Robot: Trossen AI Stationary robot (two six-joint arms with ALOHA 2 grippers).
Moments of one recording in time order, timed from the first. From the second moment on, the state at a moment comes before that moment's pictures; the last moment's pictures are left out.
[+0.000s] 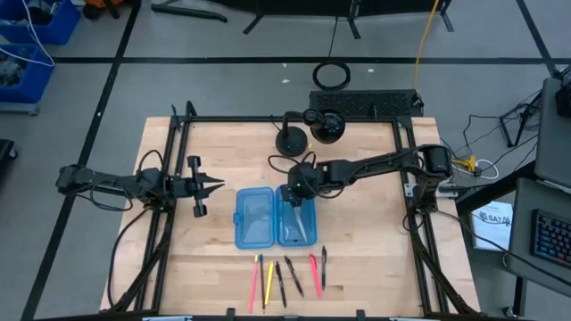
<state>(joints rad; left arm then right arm) -0.11 0.28 0.01 0.50 -0.15 0.44 -0.04 1.85 1.25 -0.46 0.03 1.24</state>
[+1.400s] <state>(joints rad) -0.11 0.28 0.01 0.50 -0.14 0.41 -0.05 1.92 1.25 -0.56 0.08 1.20</state>
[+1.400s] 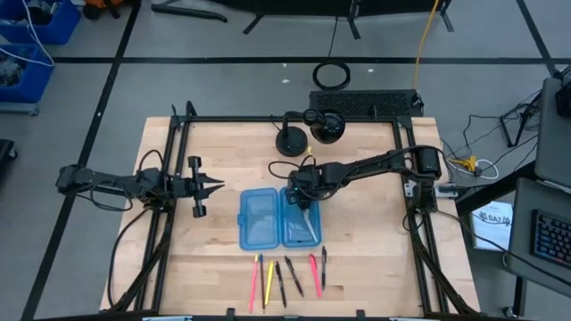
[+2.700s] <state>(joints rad) -0.11 0.28 0.01 0.41 -0.25 0.45 0.26 1.19 0.65 0.04 0.52 0.31</state>
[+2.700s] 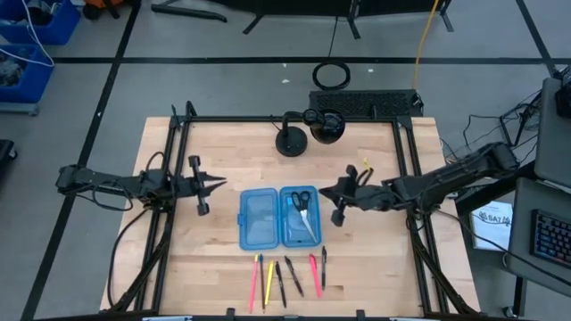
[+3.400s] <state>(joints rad) -0.11 0.28 0.01 0.15 -0.37 0.06 0.24 1.15 0.06 0.94 0.41 0.08</state>
